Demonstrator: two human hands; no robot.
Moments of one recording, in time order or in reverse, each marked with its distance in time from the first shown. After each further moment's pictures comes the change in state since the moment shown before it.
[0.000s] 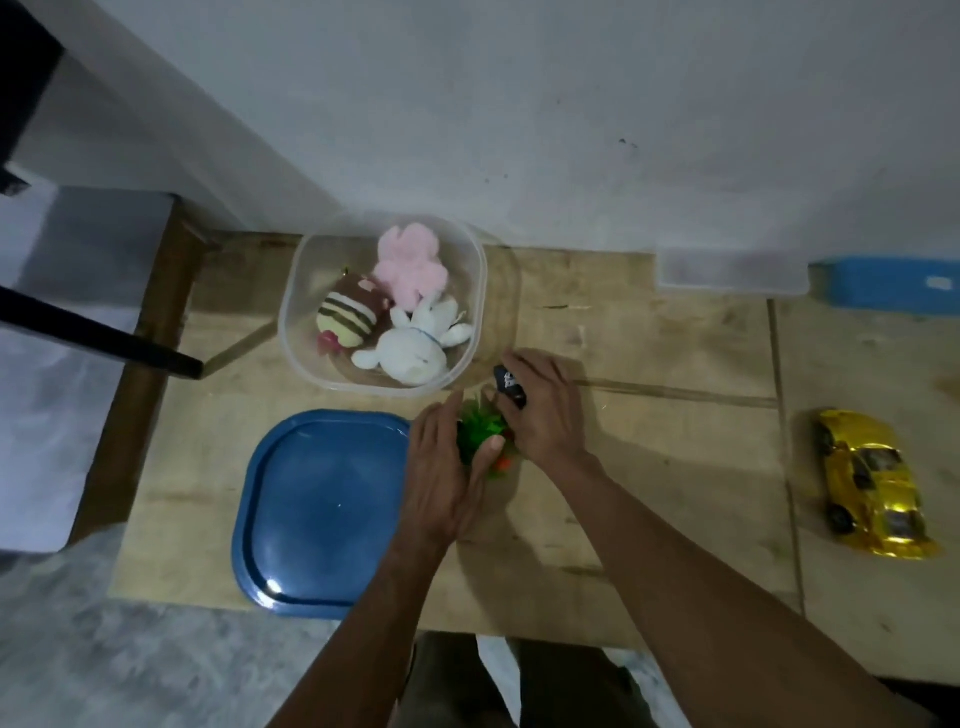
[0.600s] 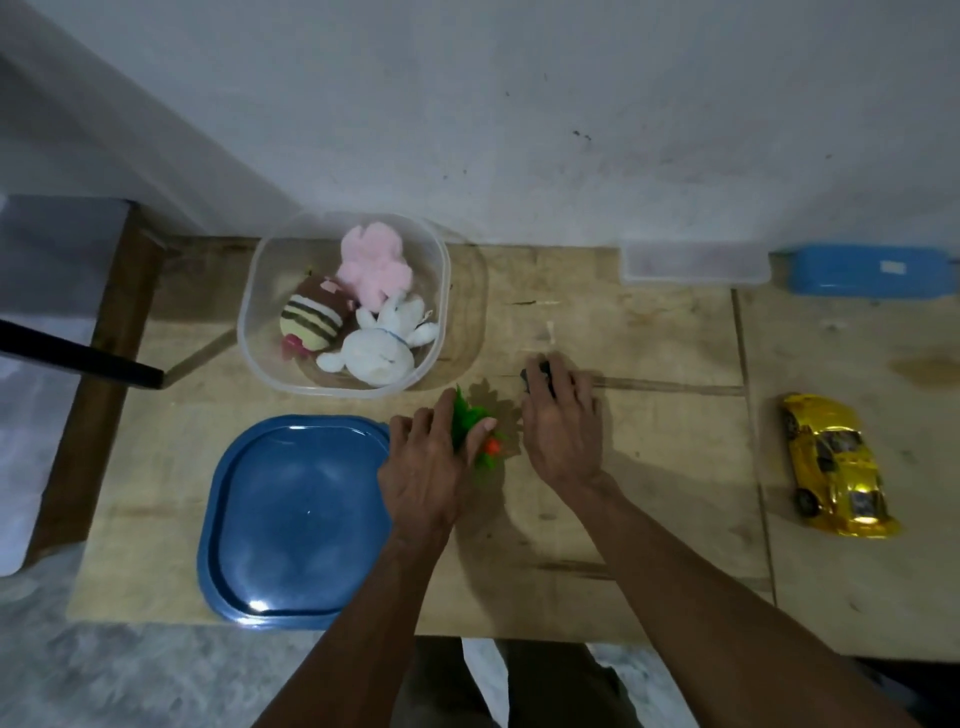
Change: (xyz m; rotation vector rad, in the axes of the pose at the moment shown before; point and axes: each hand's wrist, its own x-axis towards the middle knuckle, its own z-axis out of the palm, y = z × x) left_hand 0.008 0.027 0.014 0.406 0.086 -0.046; right_hand -0.034 0.037 -0.021 -0.432 0.133 0.027
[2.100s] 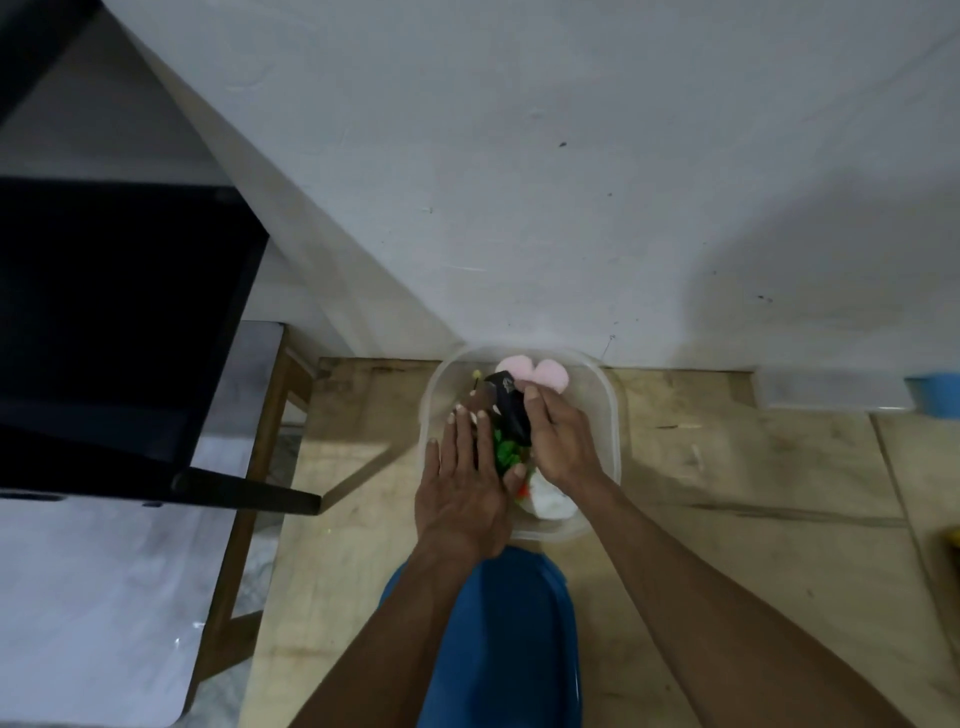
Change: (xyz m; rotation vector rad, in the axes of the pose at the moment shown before) left_hand 0.139 -0.120 -0.095 0.253 -0.329 0.173; right_hand 0.142 -0.202 -0.017 0.900 -0.182 0.267
